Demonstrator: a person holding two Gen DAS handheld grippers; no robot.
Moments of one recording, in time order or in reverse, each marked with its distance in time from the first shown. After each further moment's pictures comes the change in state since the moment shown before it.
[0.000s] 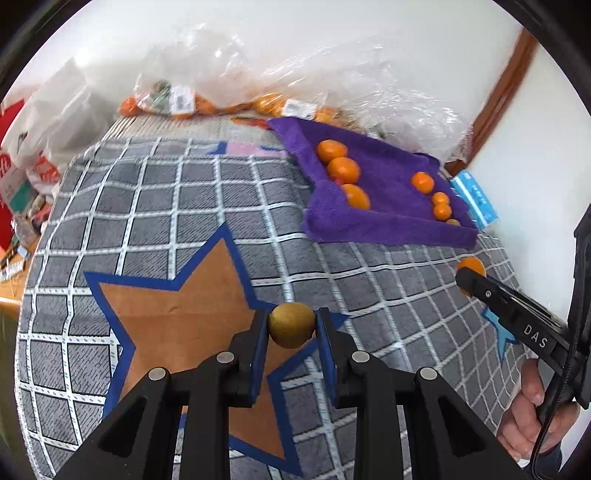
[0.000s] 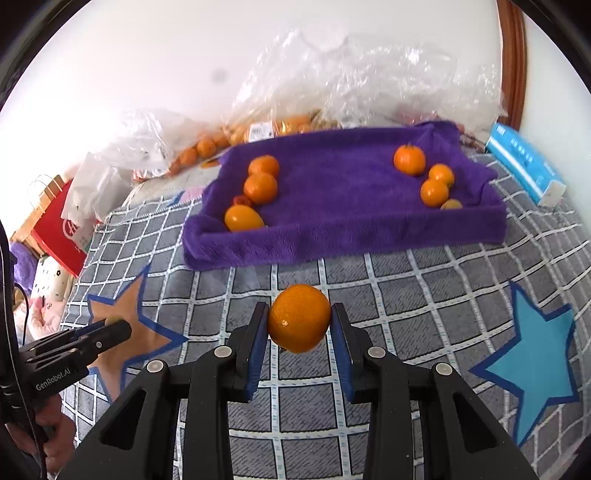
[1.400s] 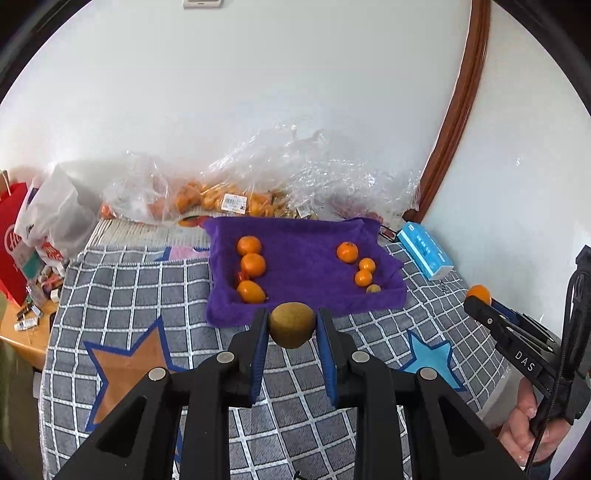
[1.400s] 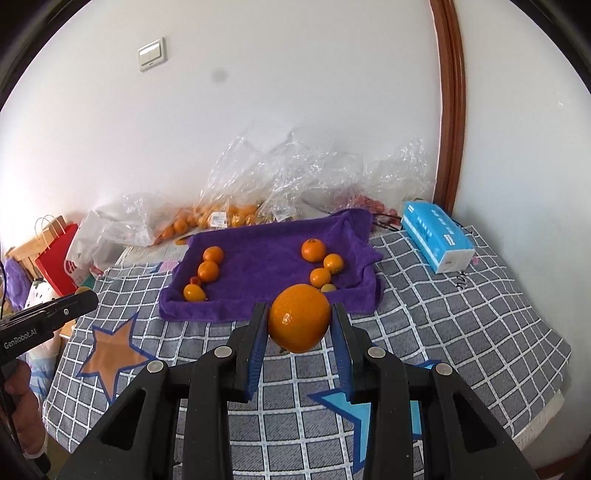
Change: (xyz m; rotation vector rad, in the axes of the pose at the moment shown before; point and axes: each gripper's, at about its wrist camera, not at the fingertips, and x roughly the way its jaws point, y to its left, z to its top) left arm -0.080 -0.131 0.038 0.067 -0.214 0.039; right arm -0.126 -0.099 0.031 -0.019 -0.206 -0.053
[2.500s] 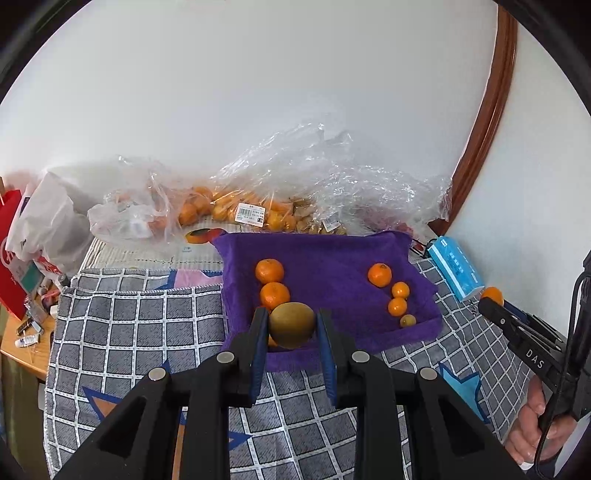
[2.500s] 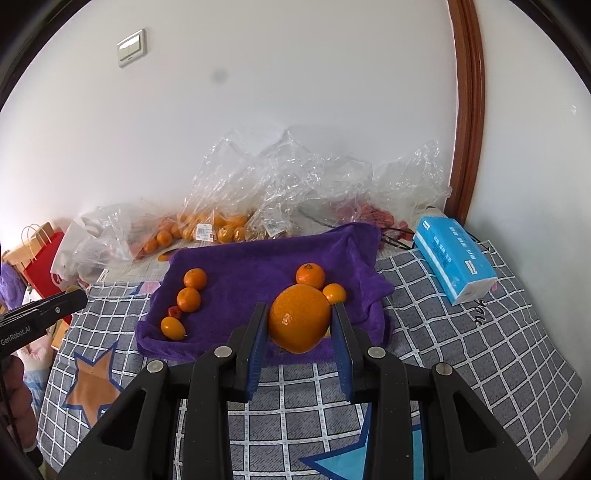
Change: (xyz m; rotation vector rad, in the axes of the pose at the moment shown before) left arm 0.063 0.027 0.046 -0.021 0.031 0.044; right arm 0.071 -0.009 0.042 0.004 0.029 -0.001
